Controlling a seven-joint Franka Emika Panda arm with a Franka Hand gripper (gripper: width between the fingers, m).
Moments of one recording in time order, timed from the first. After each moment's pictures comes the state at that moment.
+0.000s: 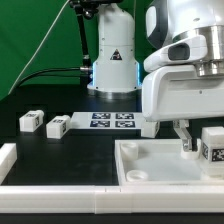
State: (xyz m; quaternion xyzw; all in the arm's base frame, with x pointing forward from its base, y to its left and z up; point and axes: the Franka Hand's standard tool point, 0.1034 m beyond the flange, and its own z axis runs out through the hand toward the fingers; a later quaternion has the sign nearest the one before) arm 0.611 0.121 0.068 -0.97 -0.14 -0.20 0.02
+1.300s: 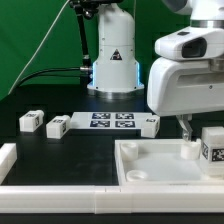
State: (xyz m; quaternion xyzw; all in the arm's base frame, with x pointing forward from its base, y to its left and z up) arm 0.610 0.123 0.081 -0.99 -0.11 -0.01 0.01
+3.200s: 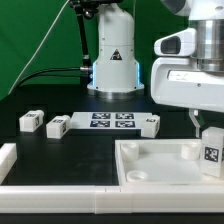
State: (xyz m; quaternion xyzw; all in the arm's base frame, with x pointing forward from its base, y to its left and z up) arm 0.615 0.125 0.082 -0.93 0.38 -0.01 0.03
